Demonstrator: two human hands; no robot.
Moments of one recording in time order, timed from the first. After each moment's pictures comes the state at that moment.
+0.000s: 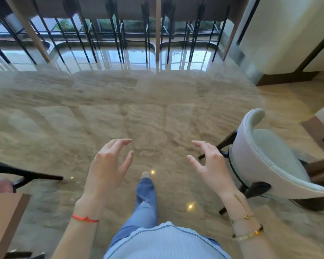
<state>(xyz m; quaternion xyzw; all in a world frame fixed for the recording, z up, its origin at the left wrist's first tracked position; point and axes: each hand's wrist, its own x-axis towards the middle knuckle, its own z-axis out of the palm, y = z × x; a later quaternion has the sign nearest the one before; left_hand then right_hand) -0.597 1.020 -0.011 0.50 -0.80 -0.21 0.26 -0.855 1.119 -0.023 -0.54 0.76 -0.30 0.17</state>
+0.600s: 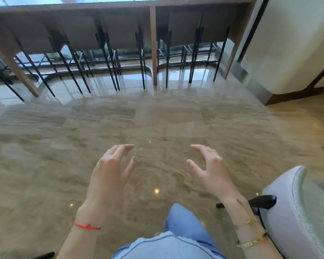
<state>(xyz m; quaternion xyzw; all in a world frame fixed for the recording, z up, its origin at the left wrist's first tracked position) -0.714 0.627 0.011 0.46 -0.82 -0.20 0.26 -0.963 0.736 -0.011 -0.52 0.77 -0.33 0.16</state>
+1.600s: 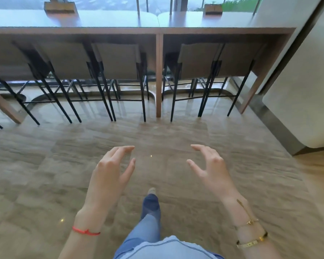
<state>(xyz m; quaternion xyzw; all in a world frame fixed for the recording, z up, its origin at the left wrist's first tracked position) -0.996 0.109 0.015 0.49 -0.79 -0.21 0.29 -1.254 0.192 -0.004 -0.56 0.75 -0.31 0.14</state>
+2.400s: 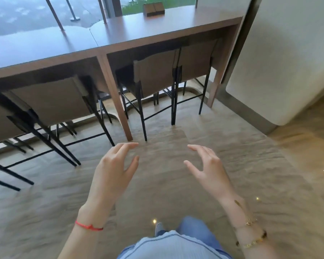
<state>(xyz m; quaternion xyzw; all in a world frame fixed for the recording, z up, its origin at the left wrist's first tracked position) -1.184 -0.238 0.035 0.32 -0.90 -0.22 0.20 -1.377 -0.068 -0.002 -0.42 0.83 -0.34 0.08</state>
